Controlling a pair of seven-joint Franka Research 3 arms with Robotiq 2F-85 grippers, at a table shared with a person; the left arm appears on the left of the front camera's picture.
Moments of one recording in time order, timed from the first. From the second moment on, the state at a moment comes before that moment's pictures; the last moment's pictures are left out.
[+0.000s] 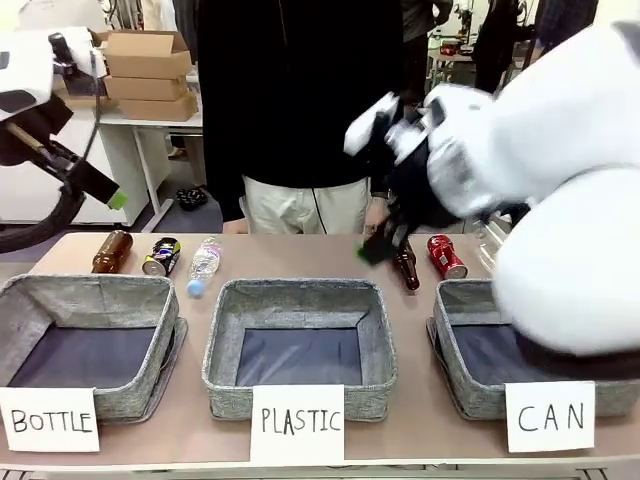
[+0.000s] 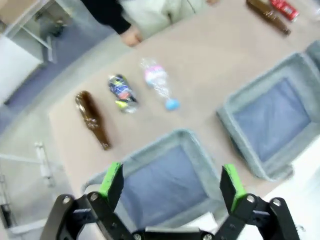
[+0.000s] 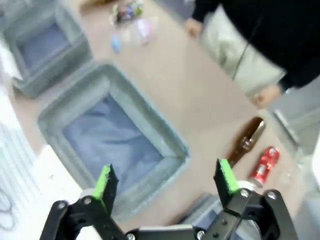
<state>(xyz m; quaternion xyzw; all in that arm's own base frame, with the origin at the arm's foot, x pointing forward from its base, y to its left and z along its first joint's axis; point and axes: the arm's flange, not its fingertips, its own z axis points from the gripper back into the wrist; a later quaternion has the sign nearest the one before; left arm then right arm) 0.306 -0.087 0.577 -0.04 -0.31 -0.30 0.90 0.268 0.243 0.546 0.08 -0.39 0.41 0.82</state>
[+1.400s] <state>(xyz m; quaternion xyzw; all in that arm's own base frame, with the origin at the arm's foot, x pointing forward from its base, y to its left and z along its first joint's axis) 0.330 0.058 0.565 -0.54 -0.28 0.01 0.79 0.255 -0.026 0.628 0.42 -0.35 -0.07 0.83</state>
